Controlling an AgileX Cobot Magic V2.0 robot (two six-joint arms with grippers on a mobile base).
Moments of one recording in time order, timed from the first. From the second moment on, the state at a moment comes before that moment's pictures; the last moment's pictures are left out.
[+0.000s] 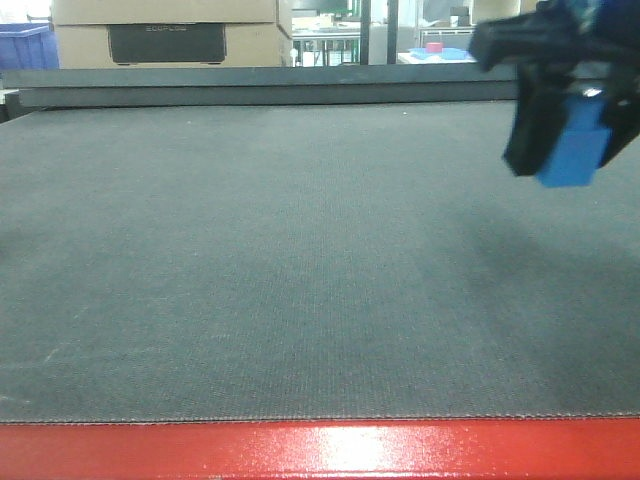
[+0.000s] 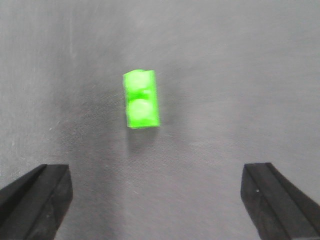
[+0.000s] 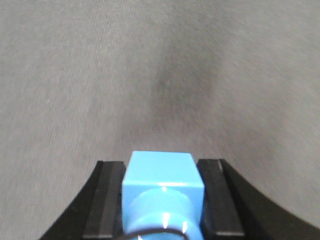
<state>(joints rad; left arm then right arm) 0.05 1.36 -1.29 0.08 1.11 0.05 0.46 1.40 -1.08 -0.01 0.88 0.19</state>
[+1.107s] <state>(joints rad) 0.10 1.83 -1.32 0.01 0.89 0.12 0.46 1.25 -1.05 -0.01 0.88 0.18</state>
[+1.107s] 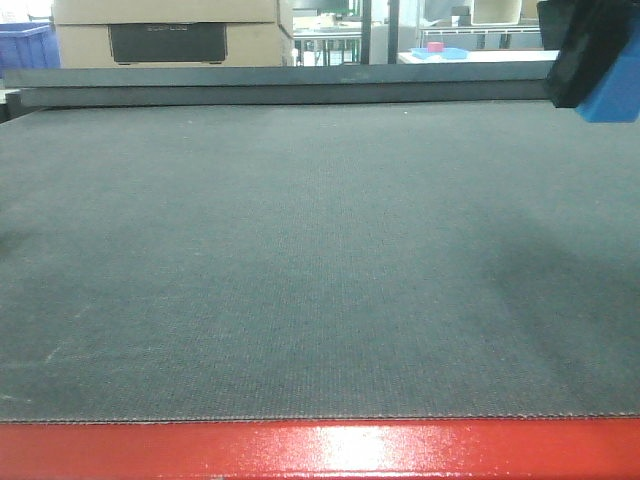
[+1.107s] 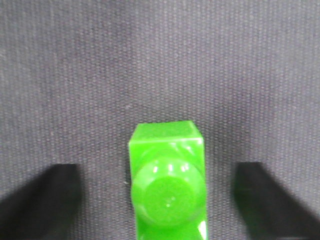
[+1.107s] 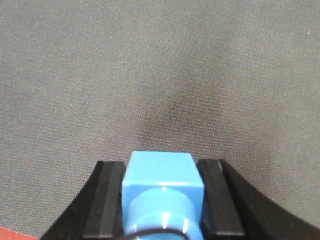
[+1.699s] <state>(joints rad) 0.00 1.68 -1.32 -0.02 0.96 0.13 0.31 1.25 -1.05 -0.02 0.78 0.18</state>
